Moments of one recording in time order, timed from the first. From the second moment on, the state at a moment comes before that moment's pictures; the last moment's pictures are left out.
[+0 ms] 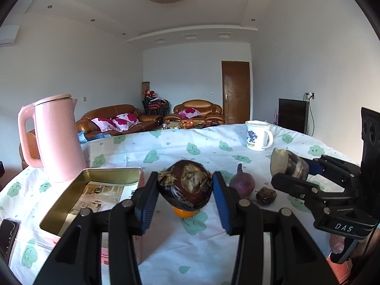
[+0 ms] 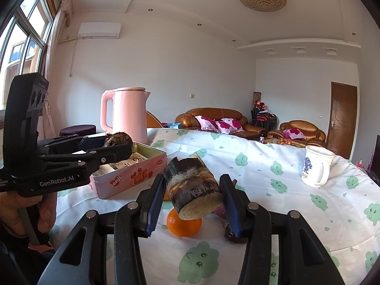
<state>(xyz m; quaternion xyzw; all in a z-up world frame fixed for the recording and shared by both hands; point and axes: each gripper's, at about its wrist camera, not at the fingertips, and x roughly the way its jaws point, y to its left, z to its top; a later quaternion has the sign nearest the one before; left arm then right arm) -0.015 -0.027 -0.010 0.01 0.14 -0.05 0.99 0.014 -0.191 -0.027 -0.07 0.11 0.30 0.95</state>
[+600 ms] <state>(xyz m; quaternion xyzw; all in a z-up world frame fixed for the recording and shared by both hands) -0.007 0.008 -0.003 0.00 0.16 -0.02 0.99 0.024 -0.155 0.018 -0.11 0.10 0.34 0.93</state>
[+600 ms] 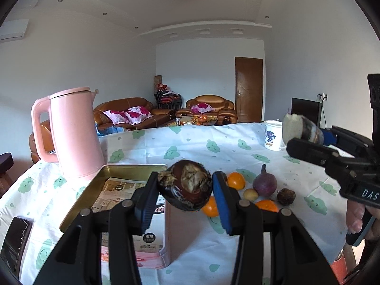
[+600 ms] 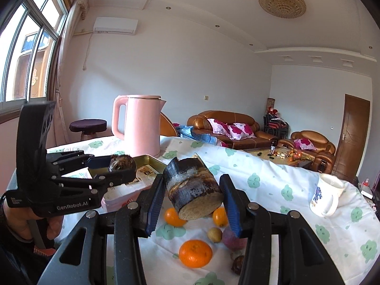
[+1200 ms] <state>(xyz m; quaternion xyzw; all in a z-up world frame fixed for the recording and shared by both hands) 0.014 0.062 -0.003 0.00 0.19 0.04 0.98 0.055 -0.093 0.061 -0.16 0.10 0.36 0.91</state>
